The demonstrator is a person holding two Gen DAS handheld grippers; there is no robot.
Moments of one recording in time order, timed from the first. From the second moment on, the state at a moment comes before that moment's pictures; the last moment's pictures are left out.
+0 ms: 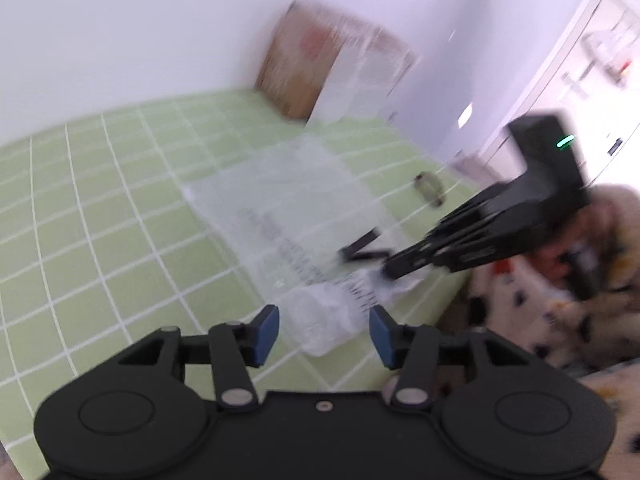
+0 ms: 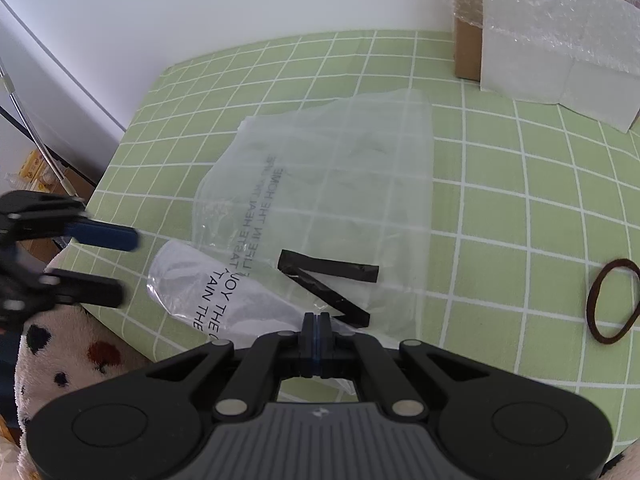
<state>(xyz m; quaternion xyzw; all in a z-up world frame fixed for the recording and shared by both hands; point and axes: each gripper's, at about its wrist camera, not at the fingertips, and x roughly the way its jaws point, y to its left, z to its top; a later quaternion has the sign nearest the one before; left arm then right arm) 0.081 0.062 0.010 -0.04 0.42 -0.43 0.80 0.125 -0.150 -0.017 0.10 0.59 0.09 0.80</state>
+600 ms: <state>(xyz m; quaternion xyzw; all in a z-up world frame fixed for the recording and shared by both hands) 0.089 -0.006 -0.043 -0.09 0.49 -0.30 0.81 0.121 -0.153 -0.017 0.11 0.58 0.09 0.80</state>
